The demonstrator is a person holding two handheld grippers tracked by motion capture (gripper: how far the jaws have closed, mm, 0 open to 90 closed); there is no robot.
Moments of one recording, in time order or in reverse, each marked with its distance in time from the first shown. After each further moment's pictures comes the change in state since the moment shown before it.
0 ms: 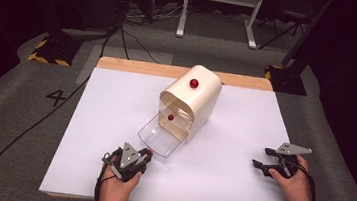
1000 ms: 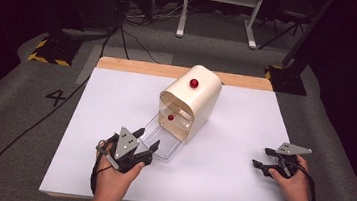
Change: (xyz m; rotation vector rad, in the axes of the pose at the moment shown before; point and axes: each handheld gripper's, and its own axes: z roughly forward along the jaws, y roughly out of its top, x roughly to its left) left arm -0.008 0.073 -0.037 -0.162 0.008 0.024; right arm 0.000 0.000 0.000 -0.001 -0.003 -0.002
